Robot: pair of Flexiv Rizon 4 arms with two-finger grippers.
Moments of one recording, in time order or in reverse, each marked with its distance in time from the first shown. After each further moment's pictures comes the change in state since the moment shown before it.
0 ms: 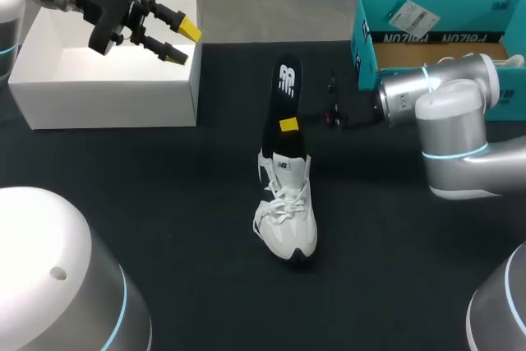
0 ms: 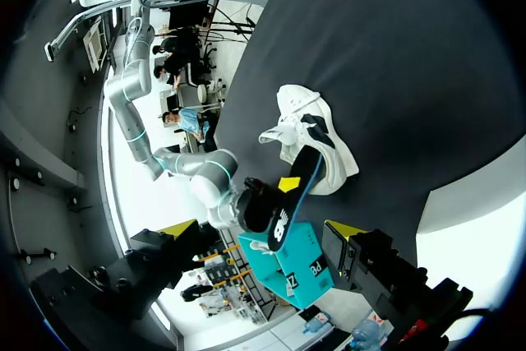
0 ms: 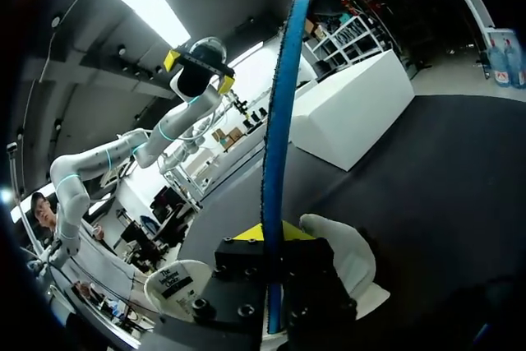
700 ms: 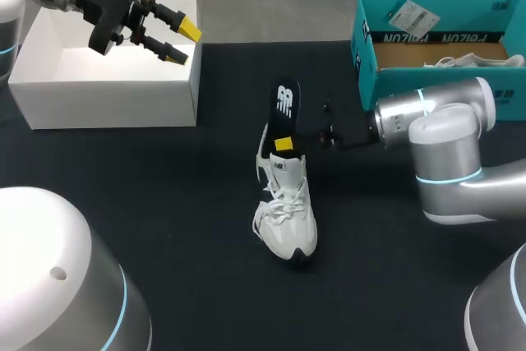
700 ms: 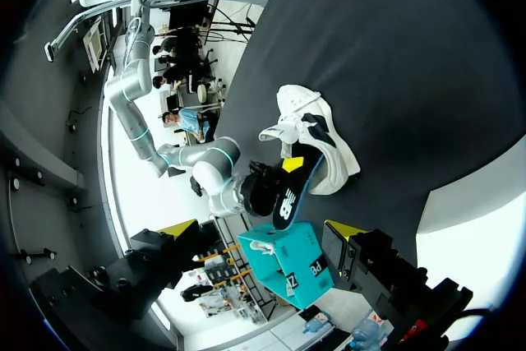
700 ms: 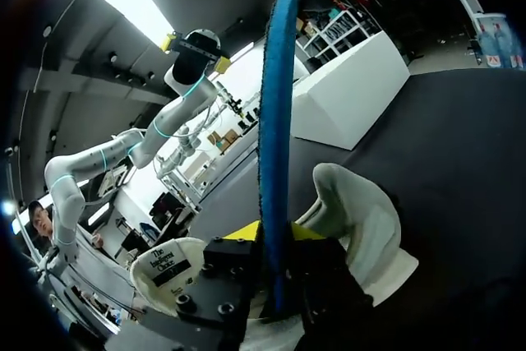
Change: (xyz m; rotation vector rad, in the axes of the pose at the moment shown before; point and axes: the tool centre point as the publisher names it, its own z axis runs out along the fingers) left arm 0.000 0.000 0.000 0.000 0.000 0.000; right arm 0.010 -0.029 0.016 -0.017 -0.023 0.043
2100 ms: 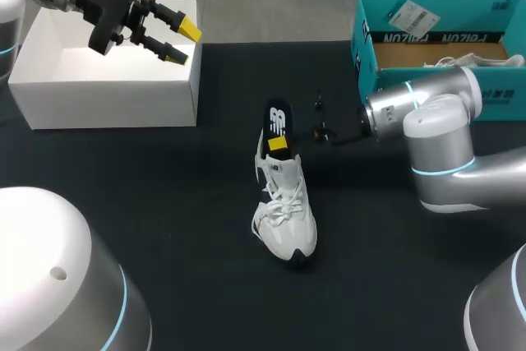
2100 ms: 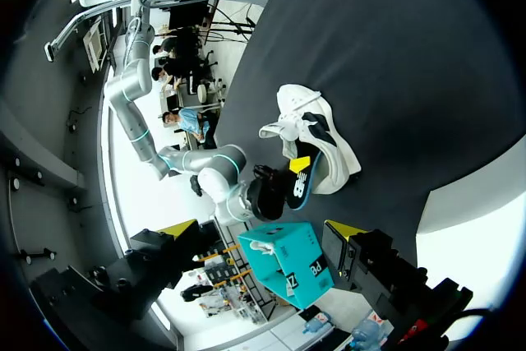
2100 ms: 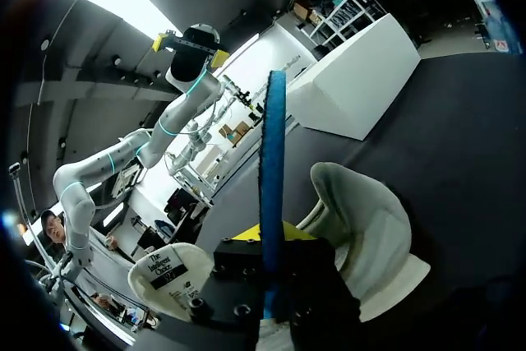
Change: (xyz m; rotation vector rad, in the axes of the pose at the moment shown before) left arm 0.000 0.000 0.000 0.000 0.000 0.000; right arm -0.001 -0.001 0.013 0.057 0.073 0.048
